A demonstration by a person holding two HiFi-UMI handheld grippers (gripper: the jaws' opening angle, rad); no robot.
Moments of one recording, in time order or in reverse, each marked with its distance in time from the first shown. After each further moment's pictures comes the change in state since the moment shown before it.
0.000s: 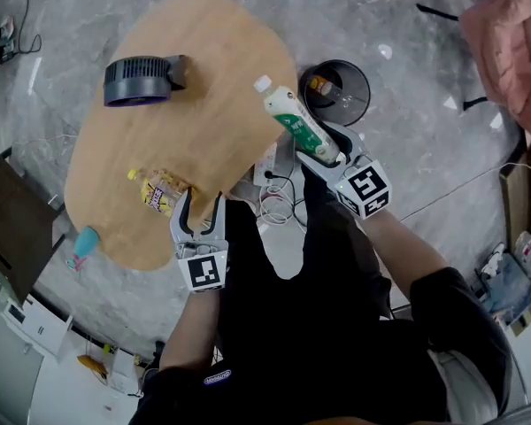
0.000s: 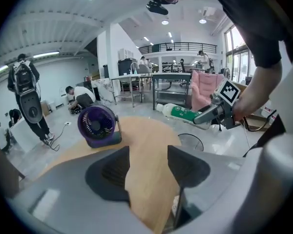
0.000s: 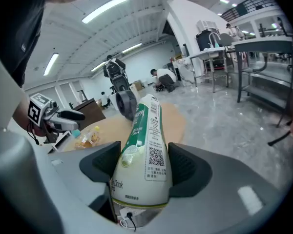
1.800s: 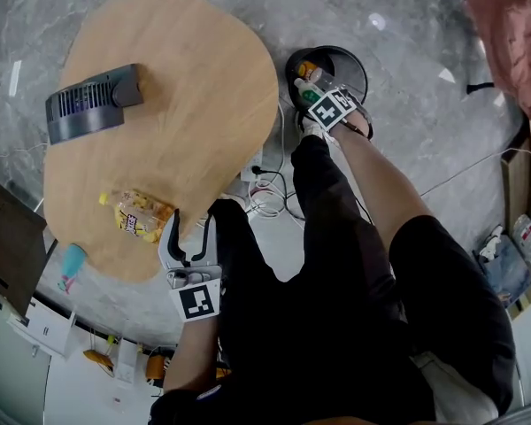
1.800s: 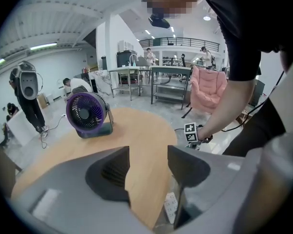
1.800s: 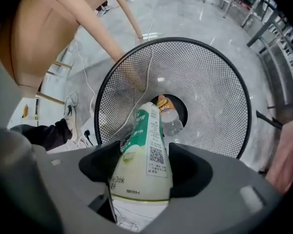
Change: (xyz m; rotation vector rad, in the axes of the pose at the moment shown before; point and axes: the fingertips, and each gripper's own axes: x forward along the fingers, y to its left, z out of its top) left arm 0.028 -0.027 -0.029 -0.055 0.129 -0.019; right arm 0.087 -0.206 -0.287 -0.032 1.041 -0.192
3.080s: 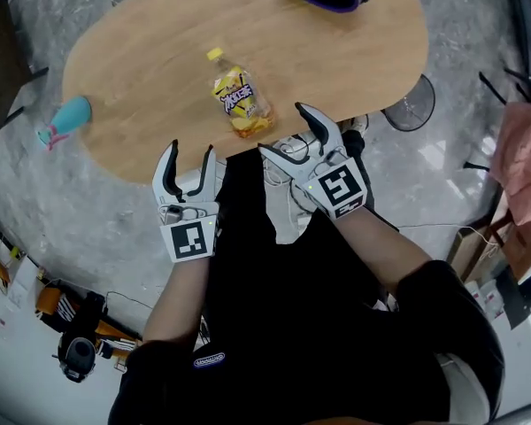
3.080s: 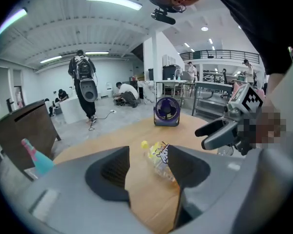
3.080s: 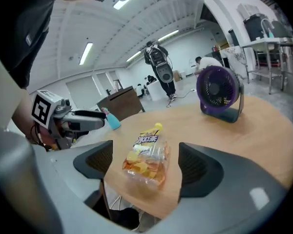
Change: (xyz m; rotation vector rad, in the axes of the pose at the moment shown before) left arm -0.180 0.174 -0.107 -0.289 -0.181 0.389; right arm -0.307 0.468 0.161 -0.371 -0.959 0.414
